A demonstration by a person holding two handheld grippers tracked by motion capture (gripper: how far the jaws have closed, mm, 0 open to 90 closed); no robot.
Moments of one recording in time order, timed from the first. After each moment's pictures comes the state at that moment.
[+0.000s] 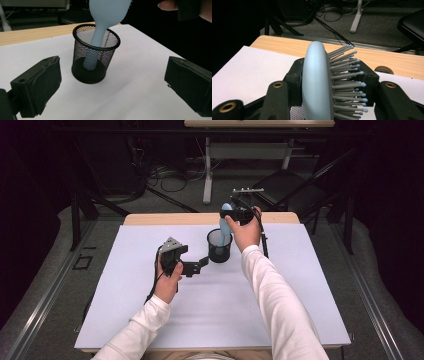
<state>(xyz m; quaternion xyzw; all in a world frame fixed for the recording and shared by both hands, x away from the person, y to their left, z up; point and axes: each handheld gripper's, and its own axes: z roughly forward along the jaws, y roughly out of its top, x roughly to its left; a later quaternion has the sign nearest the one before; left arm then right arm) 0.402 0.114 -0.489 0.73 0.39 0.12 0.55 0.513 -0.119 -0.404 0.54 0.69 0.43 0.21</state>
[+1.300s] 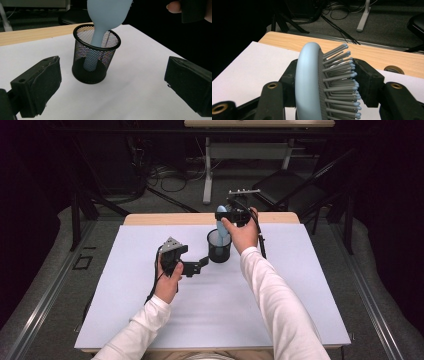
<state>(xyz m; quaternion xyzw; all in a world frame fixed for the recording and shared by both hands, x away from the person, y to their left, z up) 0.402 0.114 -0.489 0.73 0.39 0.12 0.55 0.508 -0.110 -0.404 0.53 0.70 0.44 0.19</state>
